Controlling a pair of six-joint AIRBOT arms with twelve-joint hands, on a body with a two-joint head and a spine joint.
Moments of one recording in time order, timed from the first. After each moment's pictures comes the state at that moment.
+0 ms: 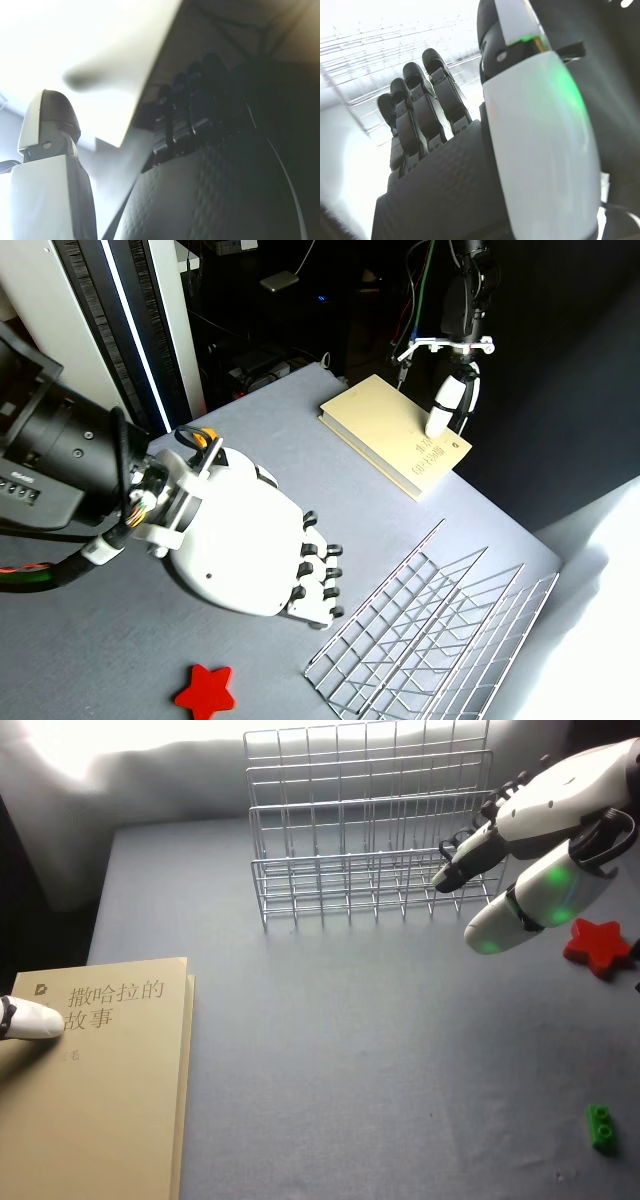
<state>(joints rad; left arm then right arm) 0.79 -0.93 1.40 -0.52 0.29 -0.35 0.02 -1.07 1.21 -2.93 0.52 1.88</state>
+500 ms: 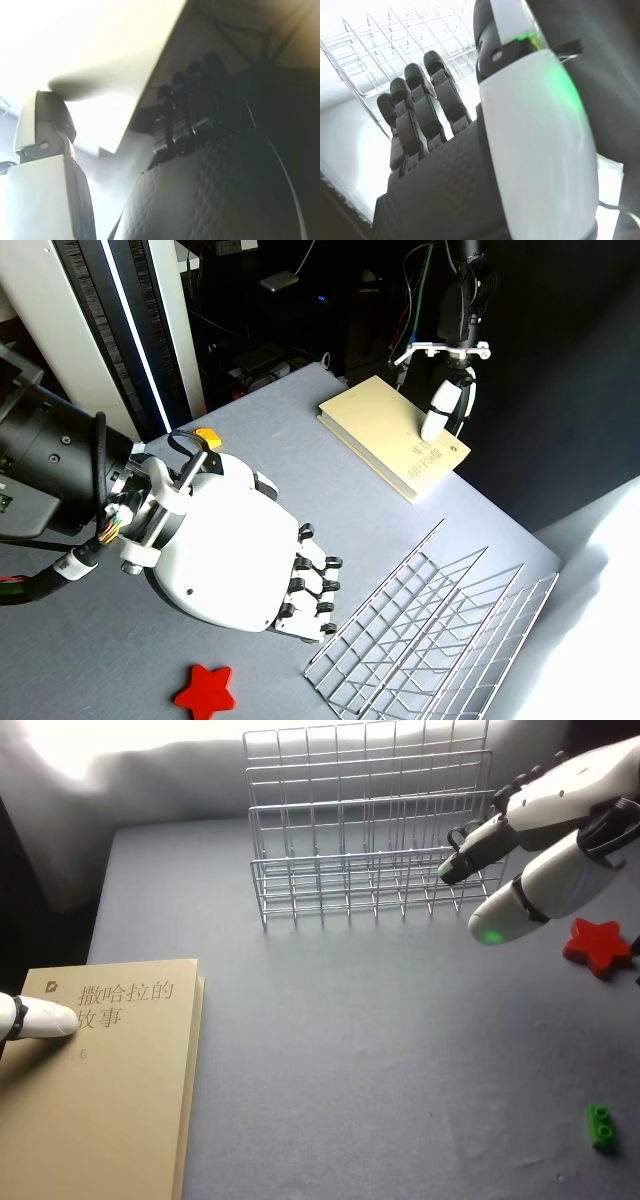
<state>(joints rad) 0.80 -0.94 1.41 -0.52 0.28 -0.35 0.02 -1.05 1.20 -2.94 0.53 1.95</state>
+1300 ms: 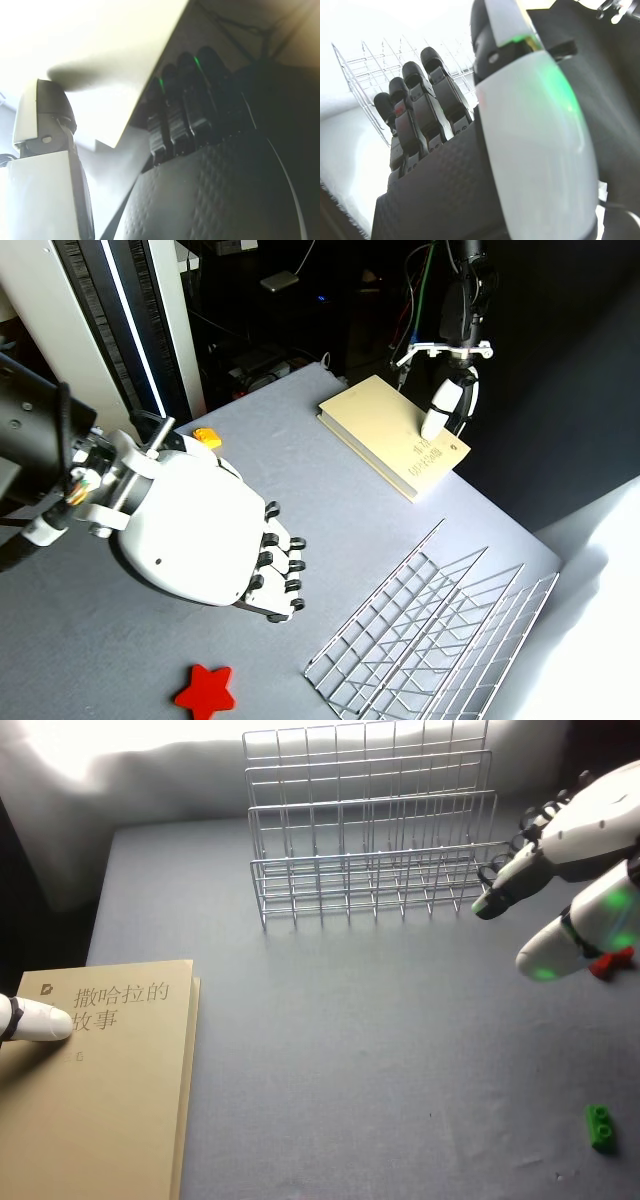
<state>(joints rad) 0.80 -0.94 1.42 -0.53 0.26 -0.38 0.06 -0.96 1.11 -2.94 0.63 1.83</state>
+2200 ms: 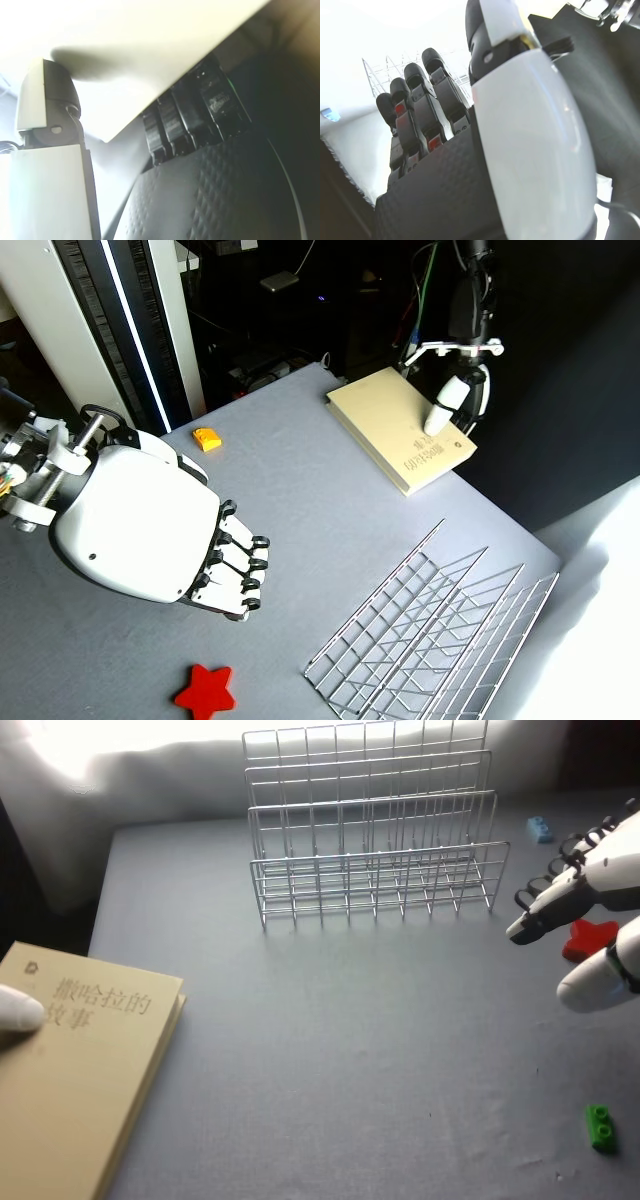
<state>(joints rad) 0.74 -0.92 1.50 -0.56 0.24 -0.07 0.02 -0.85 1.01 -2.94 0.60 1.88</state>
